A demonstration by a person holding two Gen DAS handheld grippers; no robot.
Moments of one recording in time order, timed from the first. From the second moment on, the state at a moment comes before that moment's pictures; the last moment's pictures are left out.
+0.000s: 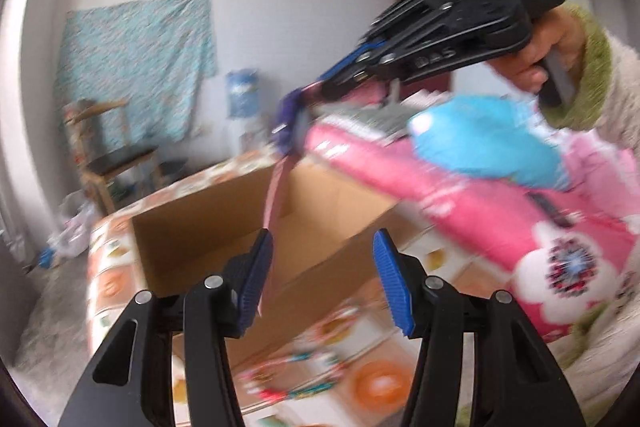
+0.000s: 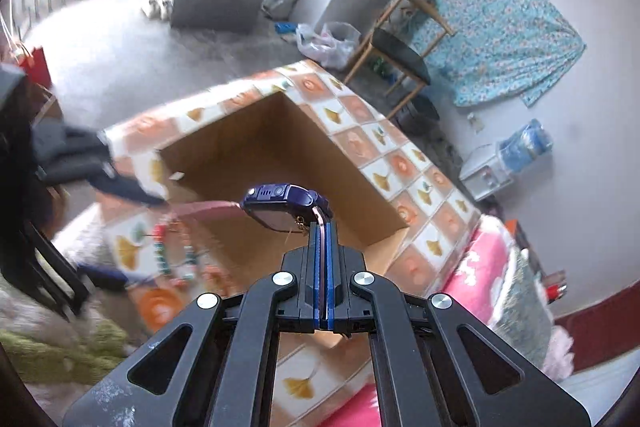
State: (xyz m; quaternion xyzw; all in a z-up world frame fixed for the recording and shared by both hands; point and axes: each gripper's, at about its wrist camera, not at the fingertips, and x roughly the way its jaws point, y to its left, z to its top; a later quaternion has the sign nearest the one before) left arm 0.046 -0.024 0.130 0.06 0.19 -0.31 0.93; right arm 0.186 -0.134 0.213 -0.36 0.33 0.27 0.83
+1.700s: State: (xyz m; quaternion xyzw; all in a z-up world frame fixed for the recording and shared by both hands) left arm 0.068 -0.118 -0.007 0.16 0.32 -0.31 0.88; right arm 0.183 -0.177 0.071 -0.16 0.61 0.36 0.68
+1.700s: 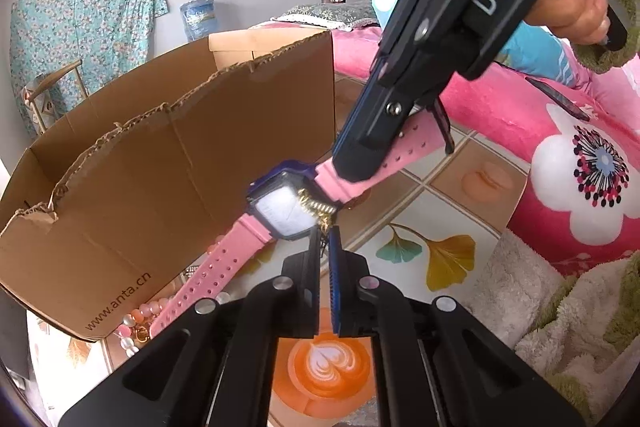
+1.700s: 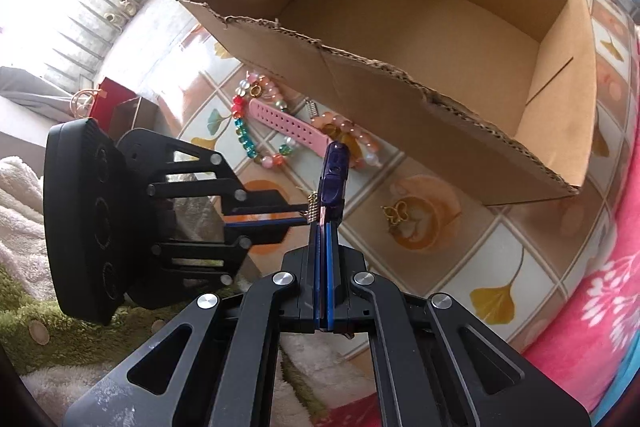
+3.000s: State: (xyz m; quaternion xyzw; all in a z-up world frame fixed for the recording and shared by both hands) left arm 0.090 -0.085 0.000 0.00 0.37 -0.39 0.85; right arm 0.177 -0.163 0.076 -0.19 0.60 0.37 0.68
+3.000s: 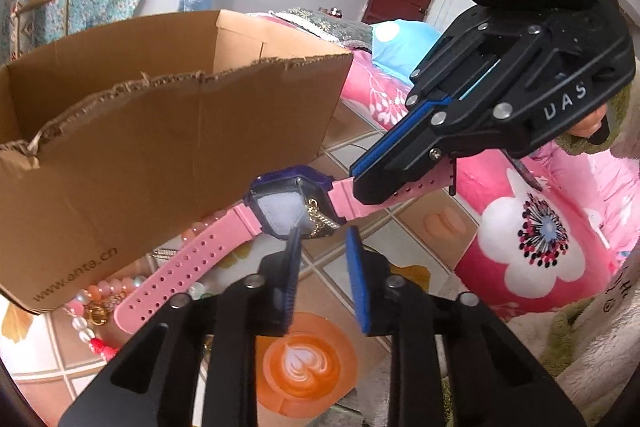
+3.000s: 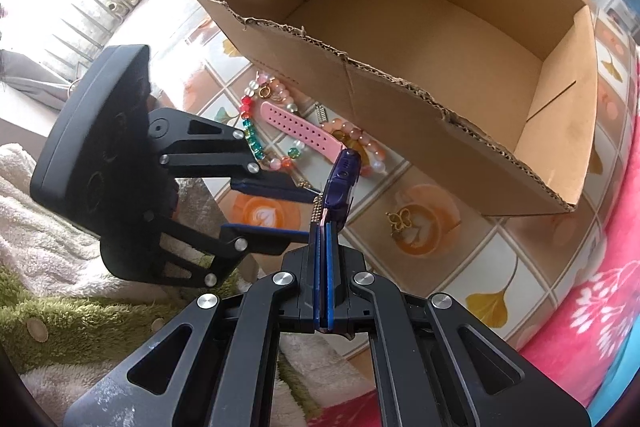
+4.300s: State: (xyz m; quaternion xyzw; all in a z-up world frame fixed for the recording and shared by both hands) left arm 0.086 -0.064 -0.006 0.02 0.39 -0.37 0.85; right arm 0.182 -0.164 0.073 -0.20 0.59 0.35 0.70
